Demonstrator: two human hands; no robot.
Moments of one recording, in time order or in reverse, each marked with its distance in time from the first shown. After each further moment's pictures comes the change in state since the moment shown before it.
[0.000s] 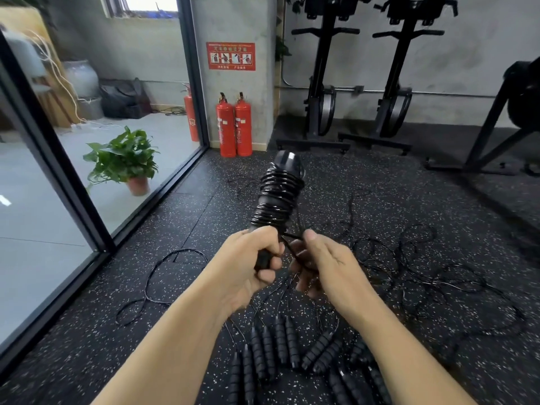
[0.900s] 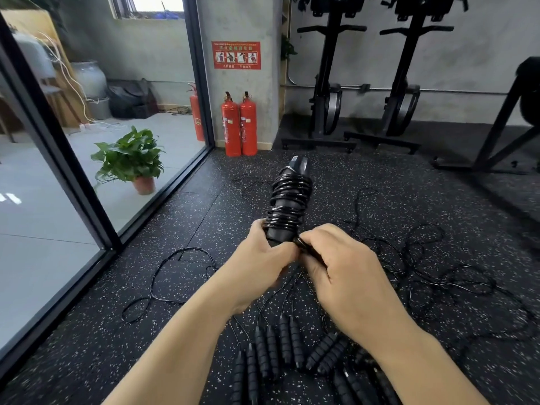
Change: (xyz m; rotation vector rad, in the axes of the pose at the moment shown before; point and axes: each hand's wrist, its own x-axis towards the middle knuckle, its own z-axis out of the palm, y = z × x) left_hand 0.002 -0.007 0.001 0.505 0.037 0.203; right_hand -0.020 -0.028 -0.005 -0.719 0.058 -0.492
